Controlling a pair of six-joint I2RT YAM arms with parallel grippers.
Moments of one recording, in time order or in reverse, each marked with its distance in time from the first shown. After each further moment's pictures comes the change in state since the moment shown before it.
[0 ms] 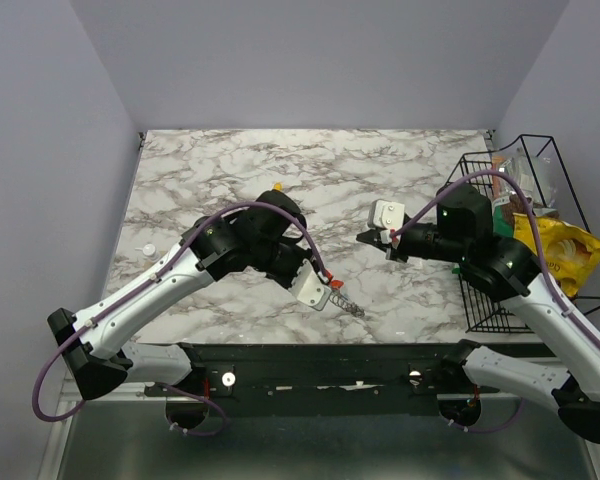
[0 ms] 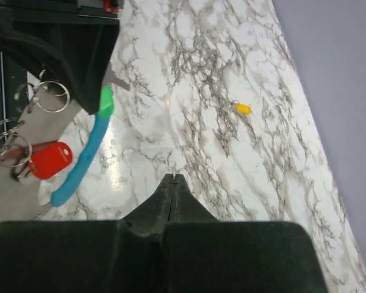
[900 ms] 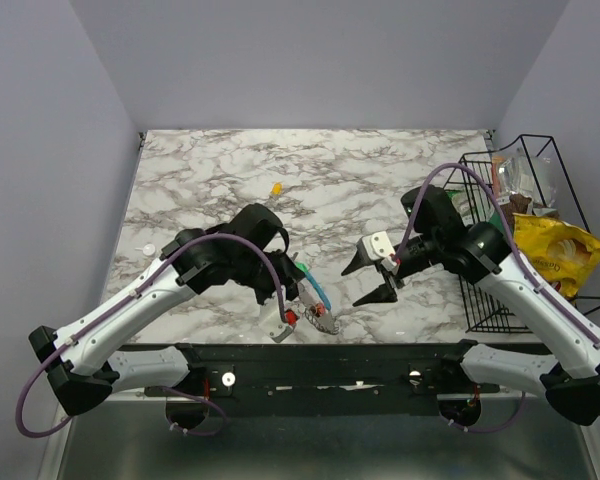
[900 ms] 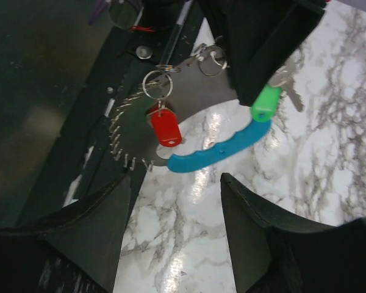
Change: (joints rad) left arm 0.007 -0.121 -0.100 -0.067 -0.002 0.501; right arm -0.021 0.114 0.008 -0.301 -0.522 -0.273
